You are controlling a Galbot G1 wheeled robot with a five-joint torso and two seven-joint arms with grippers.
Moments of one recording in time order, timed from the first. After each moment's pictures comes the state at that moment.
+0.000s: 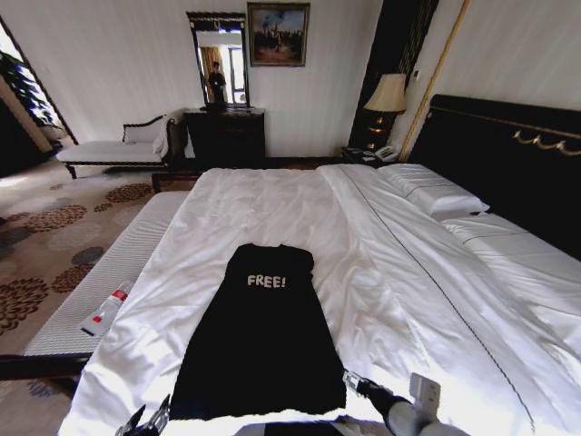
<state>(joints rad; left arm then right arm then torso) 2.42 -1.15 -0.77 -2.39 -0.77 0.06 -0.36 -1.88 1.29 0.65 2.49 1.14 -0.69 0.54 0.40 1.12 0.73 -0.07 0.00</state>
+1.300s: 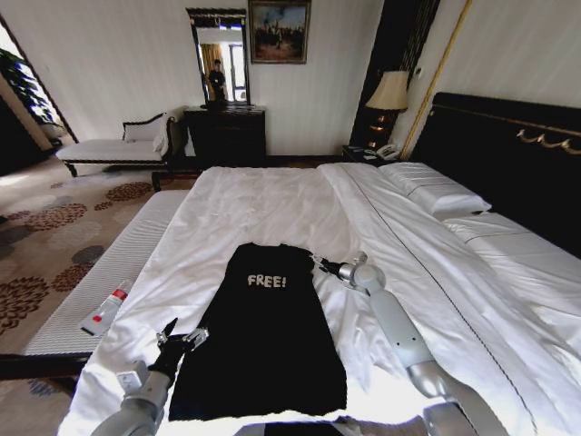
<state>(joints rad) 1.92 -1.00 -0.61 -2.33 -0.71 0.12 -0.32 -0.60 1.27 0.29 1.12 1.31 -0.64 0.17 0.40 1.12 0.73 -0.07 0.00</state>
